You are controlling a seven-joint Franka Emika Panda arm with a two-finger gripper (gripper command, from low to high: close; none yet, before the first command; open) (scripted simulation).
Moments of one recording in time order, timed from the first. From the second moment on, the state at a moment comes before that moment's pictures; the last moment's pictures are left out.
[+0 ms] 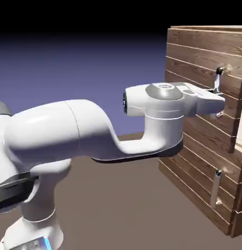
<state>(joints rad) 0.94 -1.08 -1.10 -2.33 -2.55 2.73 2.44</state>
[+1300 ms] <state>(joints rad) 0.48 -1.24 0.29 -2.90 -1.31 1.70 2.45</state>
